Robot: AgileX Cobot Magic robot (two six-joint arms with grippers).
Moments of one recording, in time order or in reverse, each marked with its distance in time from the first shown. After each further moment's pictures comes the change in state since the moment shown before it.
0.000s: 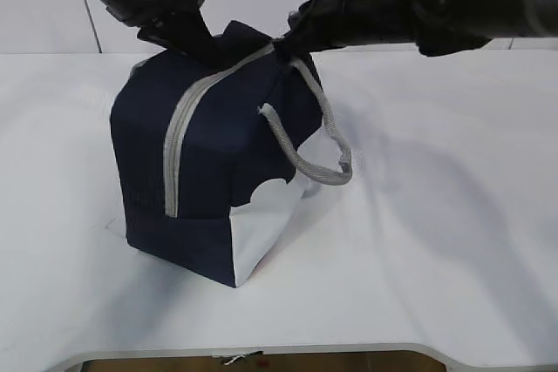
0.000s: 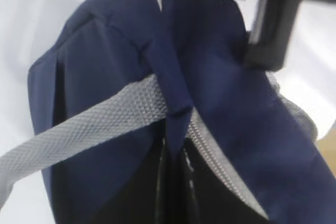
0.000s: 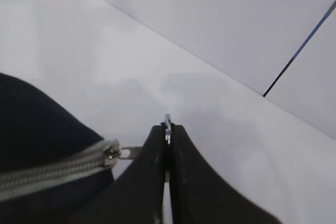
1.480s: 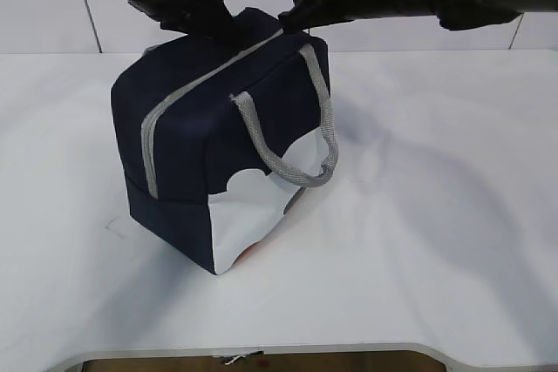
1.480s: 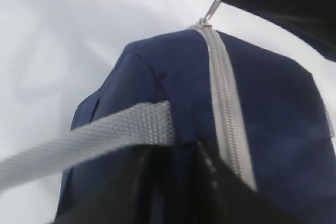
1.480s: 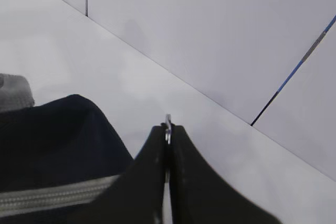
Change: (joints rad) left arm 0.000 0.045 0.000 -0.091 -0.226 0.077; right arm -0.008 -0.080 0.006 -0.007 -0.044 -0.029
